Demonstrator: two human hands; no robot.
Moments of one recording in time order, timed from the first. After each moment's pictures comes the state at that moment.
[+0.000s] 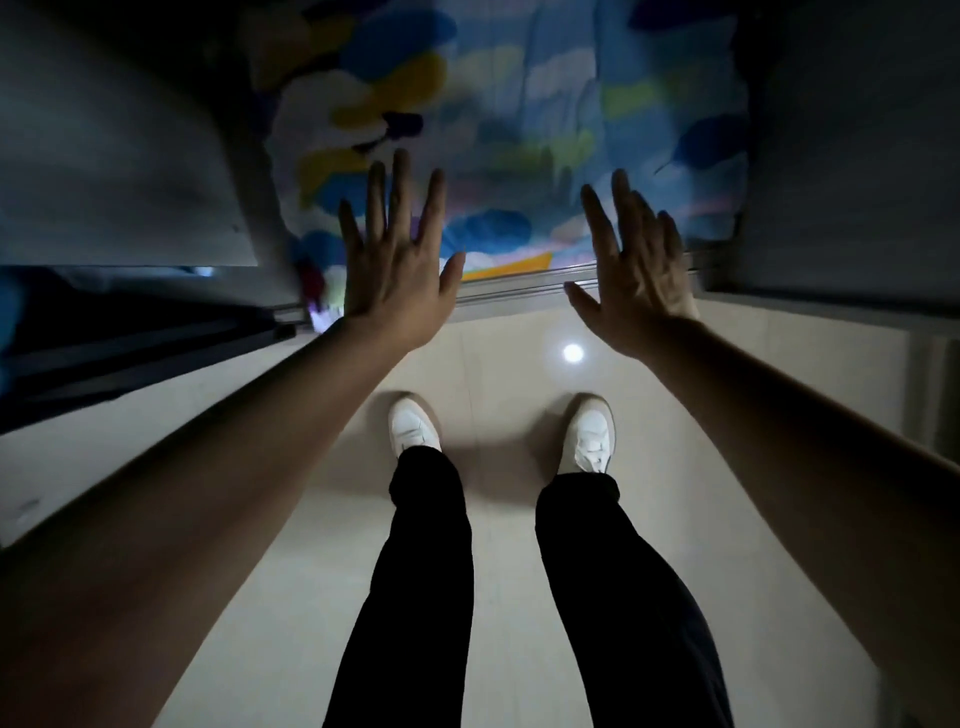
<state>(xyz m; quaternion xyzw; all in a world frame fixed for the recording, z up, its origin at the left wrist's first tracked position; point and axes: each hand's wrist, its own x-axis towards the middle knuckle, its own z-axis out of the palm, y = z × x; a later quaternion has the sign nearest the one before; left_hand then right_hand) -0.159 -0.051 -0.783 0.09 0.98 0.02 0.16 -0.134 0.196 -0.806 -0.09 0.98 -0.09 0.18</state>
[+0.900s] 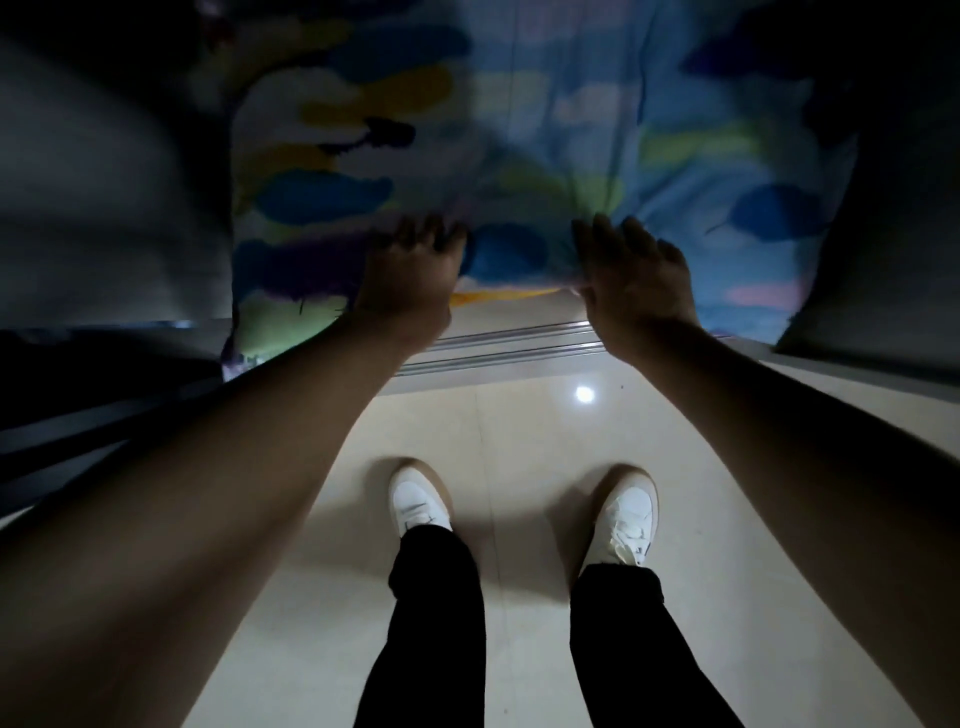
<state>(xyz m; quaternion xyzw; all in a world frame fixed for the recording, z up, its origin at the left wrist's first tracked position) -0.217 -0.071 -0.868 0.15 0.95 -0.05 0.26 -0.196 0.150 -0.889 -0.10 0.97 -0.04 0.19</state>
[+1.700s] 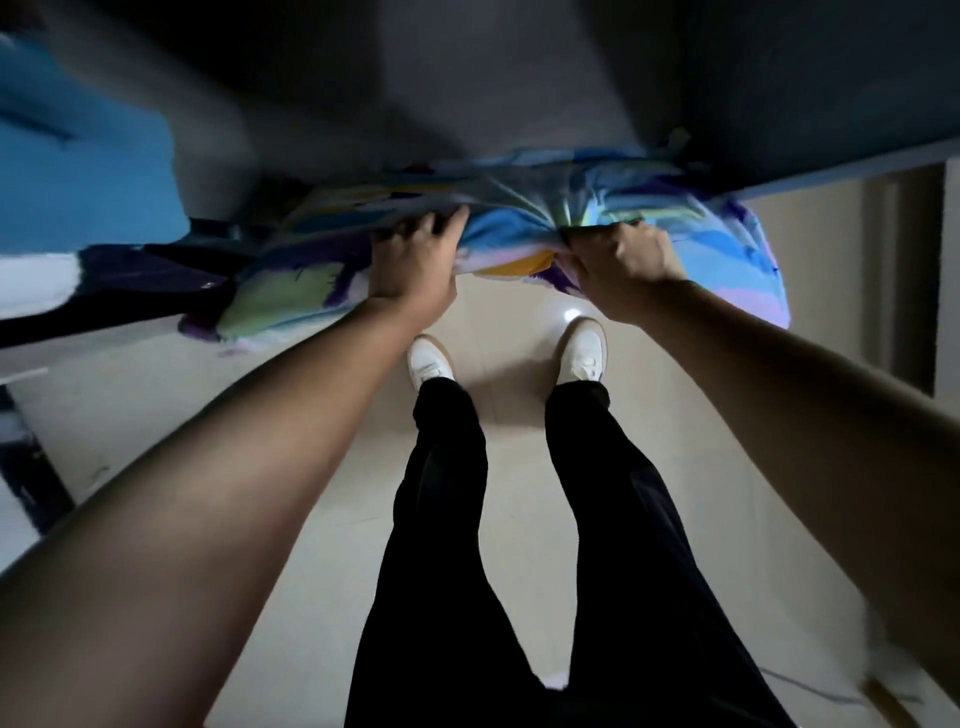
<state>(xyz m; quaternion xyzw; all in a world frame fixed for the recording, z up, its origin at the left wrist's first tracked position) -0.081 -0.044 -0.670 0.13 0.95 0.01 0.29 -0.052 0.183 -0.656 -0.07 0.96 -0.14 0.23</state>
